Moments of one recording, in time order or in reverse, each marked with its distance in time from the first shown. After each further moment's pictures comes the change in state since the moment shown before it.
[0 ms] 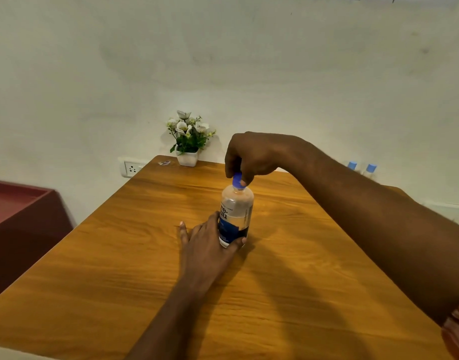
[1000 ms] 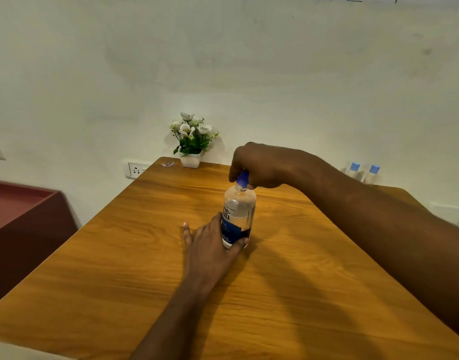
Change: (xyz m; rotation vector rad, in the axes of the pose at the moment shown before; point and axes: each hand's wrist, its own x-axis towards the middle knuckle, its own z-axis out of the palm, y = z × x) left_hand 0.000 -0.001 0.001 0.021 -0.009 -0.007; right_hand -0.006 0.007 0.020 -0.163 0.113 -0.075
